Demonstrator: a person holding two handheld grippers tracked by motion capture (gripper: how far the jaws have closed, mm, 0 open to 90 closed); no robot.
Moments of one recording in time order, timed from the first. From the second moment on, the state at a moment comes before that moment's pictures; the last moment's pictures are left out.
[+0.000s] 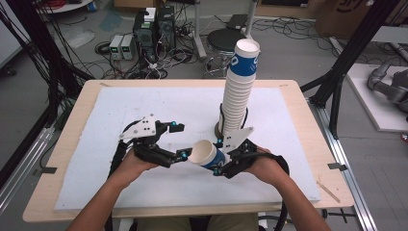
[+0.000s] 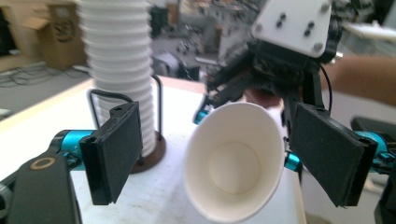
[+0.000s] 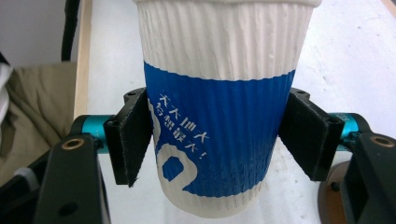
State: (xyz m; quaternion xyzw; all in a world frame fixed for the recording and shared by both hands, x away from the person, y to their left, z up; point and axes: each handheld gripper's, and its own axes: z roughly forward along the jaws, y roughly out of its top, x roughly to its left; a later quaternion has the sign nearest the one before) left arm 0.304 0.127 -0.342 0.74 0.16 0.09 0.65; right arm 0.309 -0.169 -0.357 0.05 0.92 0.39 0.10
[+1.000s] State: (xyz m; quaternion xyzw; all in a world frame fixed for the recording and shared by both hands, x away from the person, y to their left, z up) left arm 0.300 0.174 -0.403 0.70 0.27 0.16 0.64; right arm 0.300 -0.248 -0.391 0.18 0.80 0.54 0.16
